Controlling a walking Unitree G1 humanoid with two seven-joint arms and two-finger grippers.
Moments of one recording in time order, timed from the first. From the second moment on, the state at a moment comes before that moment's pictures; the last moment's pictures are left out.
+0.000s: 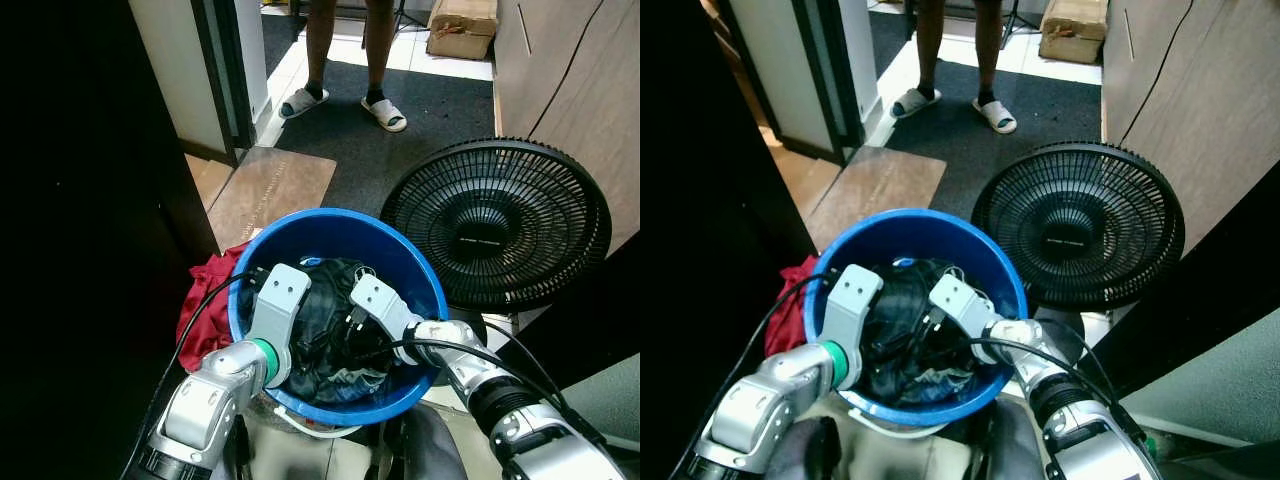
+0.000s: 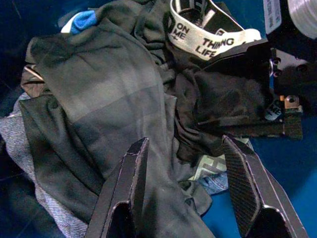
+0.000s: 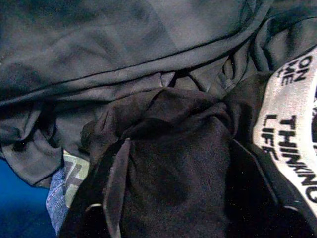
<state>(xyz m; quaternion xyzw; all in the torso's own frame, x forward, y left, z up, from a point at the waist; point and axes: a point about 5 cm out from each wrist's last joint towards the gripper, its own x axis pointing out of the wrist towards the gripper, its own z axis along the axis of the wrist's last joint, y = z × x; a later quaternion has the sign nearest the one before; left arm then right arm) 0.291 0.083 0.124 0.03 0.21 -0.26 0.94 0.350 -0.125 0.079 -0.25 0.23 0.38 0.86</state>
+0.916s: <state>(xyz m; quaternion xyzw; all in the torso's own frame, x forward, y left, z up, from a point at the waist) 0.291 0.083 0.123 0.03 0.21 -0.27 0.94 0.351 -0.123 0.082 -0.23 0.22 0.38 0.87</state>
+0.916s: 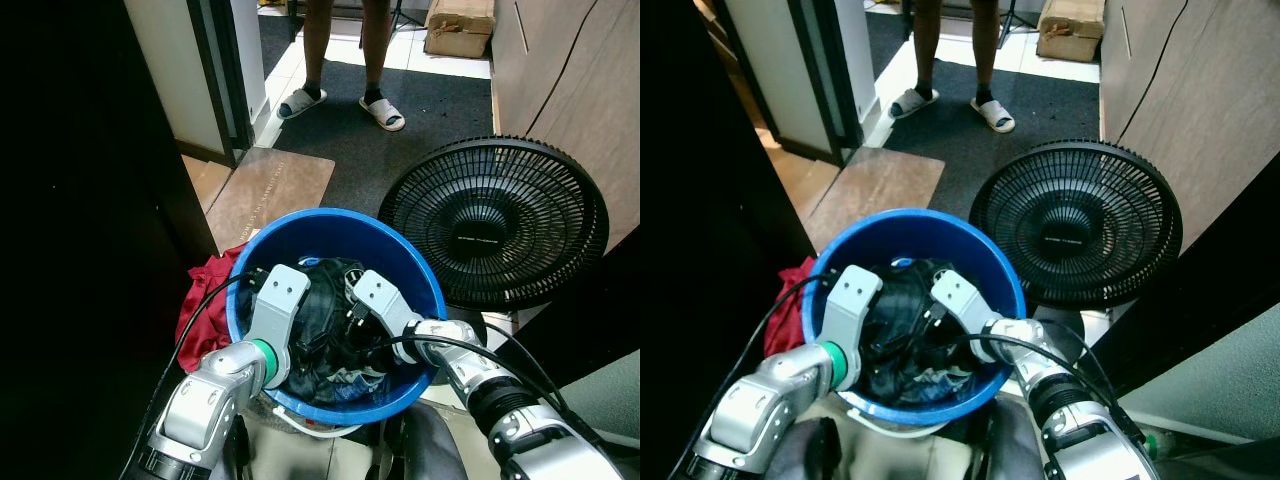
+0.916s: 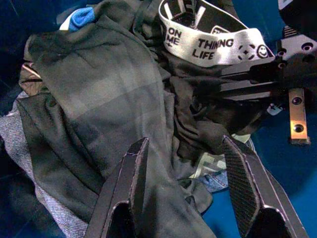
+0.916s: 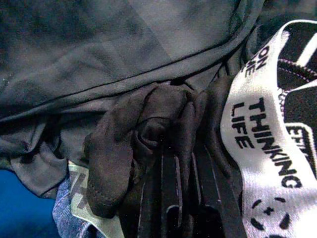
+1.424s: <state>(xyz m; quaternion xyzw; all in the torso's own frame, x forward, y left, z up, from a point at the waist) 0.298 0.097 0.152 -0.03 0.18 -0.25 0.95 0.343 -0.126 0.136 -0.09 -0.03 0.26 0.96</state>
